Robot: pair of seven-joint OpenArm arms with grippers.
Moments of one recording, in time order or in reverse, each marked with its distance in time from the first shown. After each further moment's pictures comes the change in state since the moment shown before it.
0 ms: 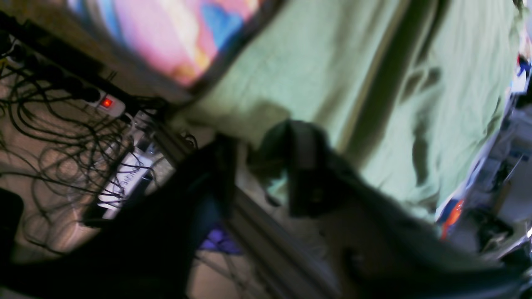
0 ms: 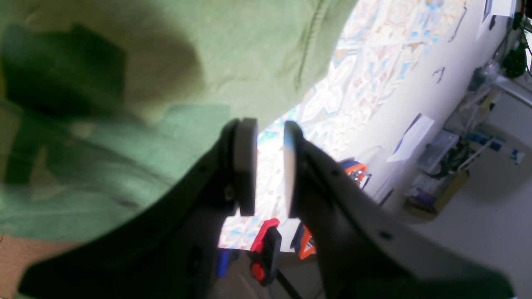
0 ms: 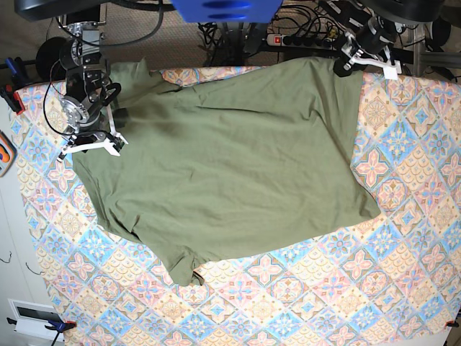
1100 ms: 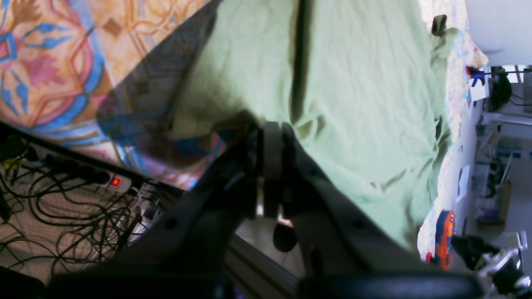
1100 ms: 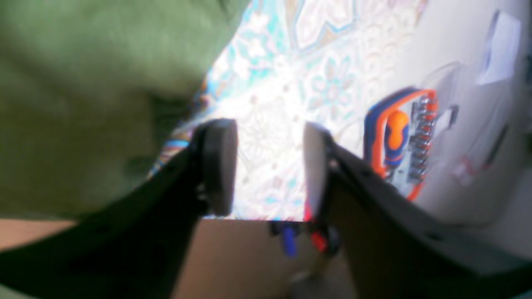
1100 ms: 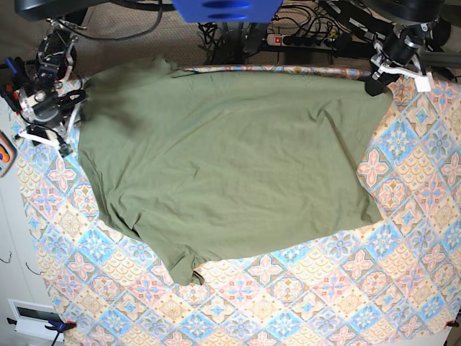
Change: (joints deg) left arm 1.1 -1.0 -10.2 8.6 -5.4 -2.6 1.3; right arm -0.3 -0.3 22.9 -0.3 26.5 -0.2 -10.1
